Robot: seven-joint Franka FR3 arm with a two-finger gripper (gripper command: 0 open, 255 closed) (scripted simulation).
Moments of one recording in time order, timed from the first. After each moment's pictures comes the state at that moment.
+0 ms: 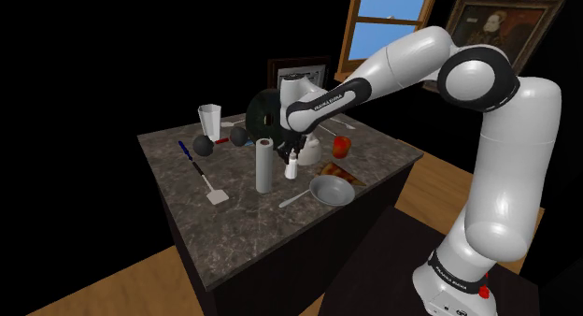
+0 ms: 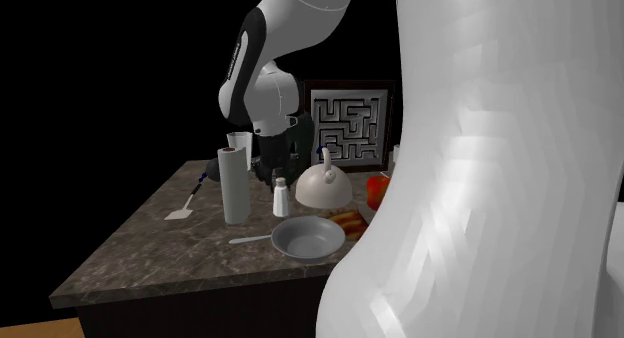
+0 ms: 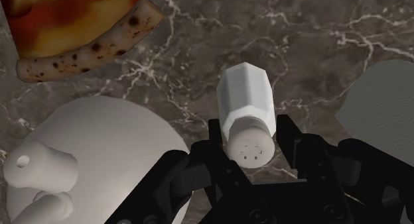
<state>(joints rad) -0.01 0.30 0.06 -1.94 -0.19 2.26 0.30</state>
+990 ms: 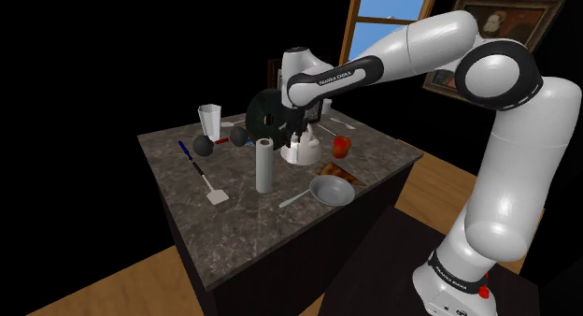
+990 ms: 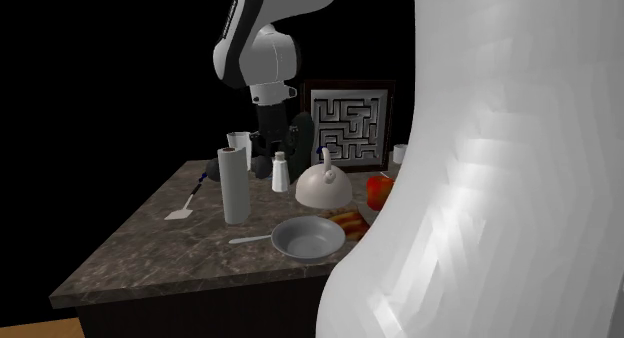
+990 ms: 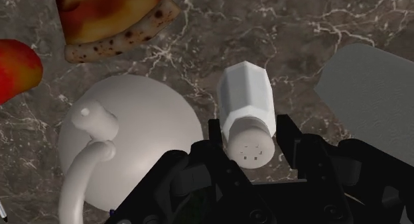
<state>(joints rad) -0.01 0.21 0.07 -1.86 -0.16 2.09 0.27</state>
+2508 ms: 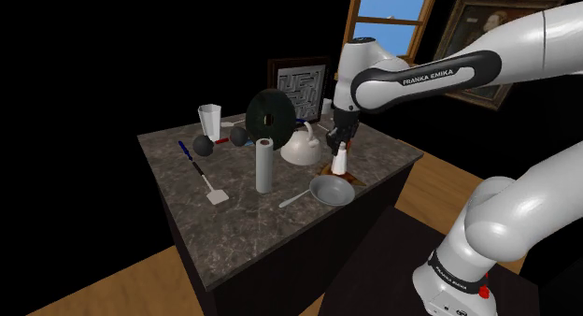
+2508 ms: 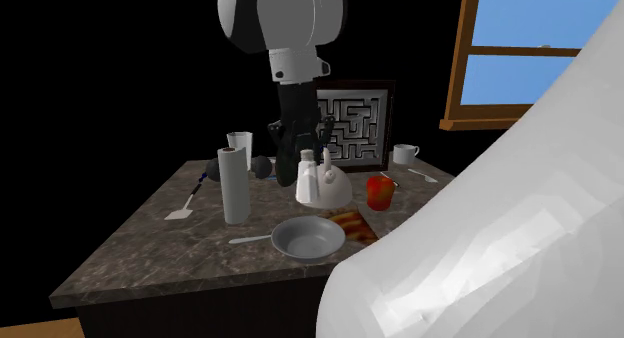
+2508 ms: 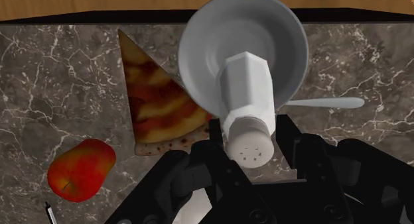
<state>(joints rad) -0.02 -0.40 0.06 -2.42 -0.11 2.04 0.21</state>
